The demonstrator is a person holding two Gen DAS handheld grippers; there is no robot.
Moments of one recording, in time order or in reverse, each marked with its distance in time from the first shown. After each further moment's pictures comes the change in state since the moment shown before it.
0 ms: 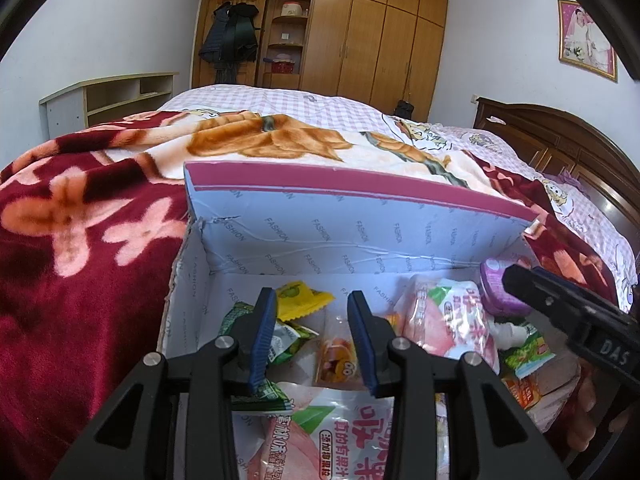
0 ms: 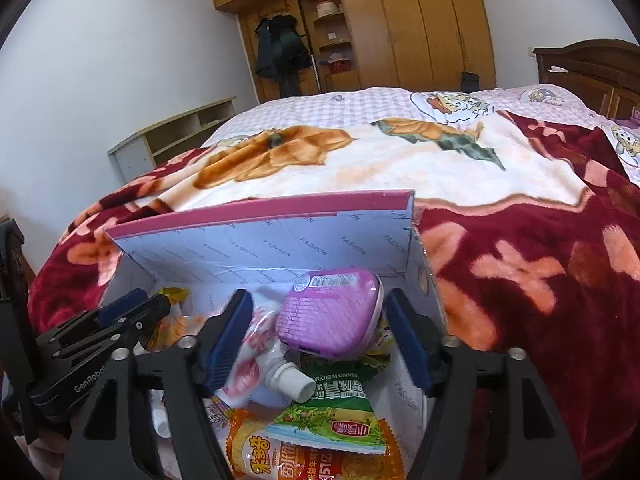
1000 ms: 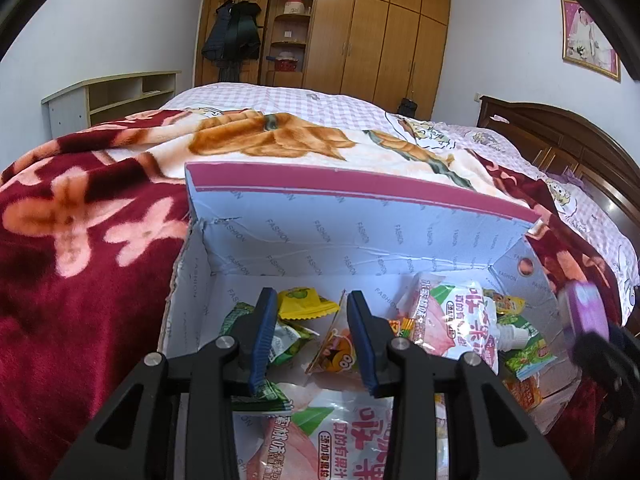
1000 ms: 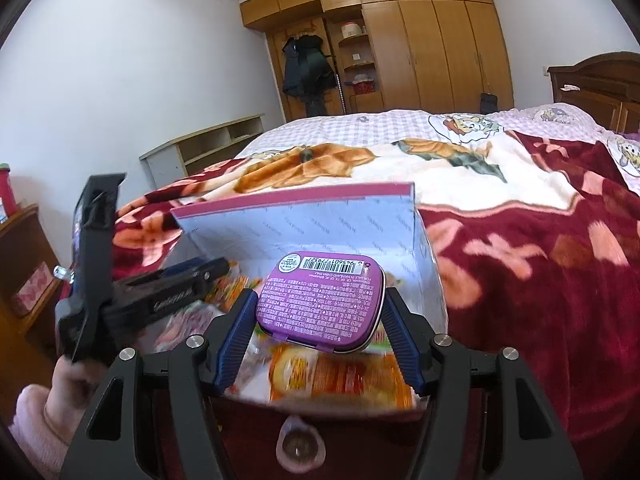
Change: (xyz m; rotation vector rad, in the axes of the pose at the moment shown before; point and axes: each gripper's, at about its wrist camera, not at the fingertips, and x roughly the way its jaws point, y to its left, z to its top) left arm 0.001 -0.001 0.001 -0.002 0.002 0.008; right arm -0.053 0.009 -0.025 -0.051 -0.064 0.074
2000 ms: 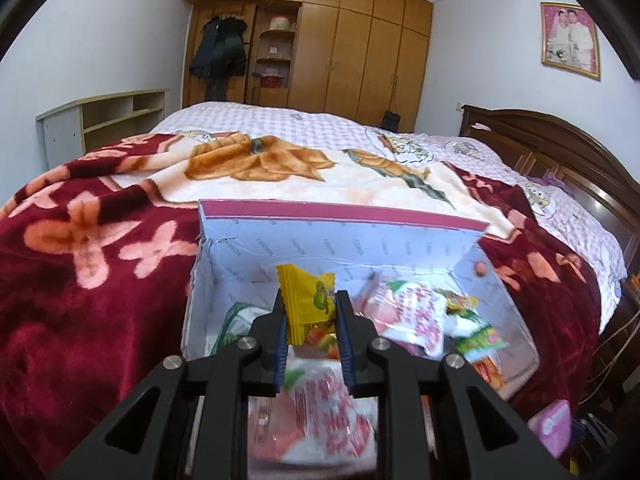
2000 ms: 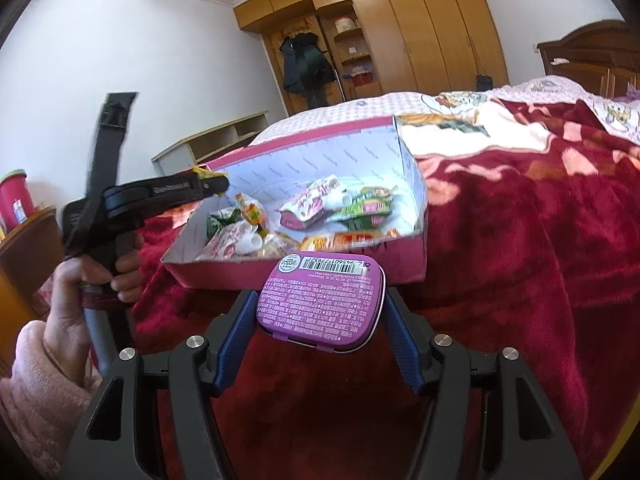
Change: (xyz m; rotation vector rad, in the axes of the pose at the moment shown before) left arm -0.044 -0.009 0.007 0.029 -0.049 -0.037; right arm -0.071 0.002 -0.082 0.065 0.002 0.046
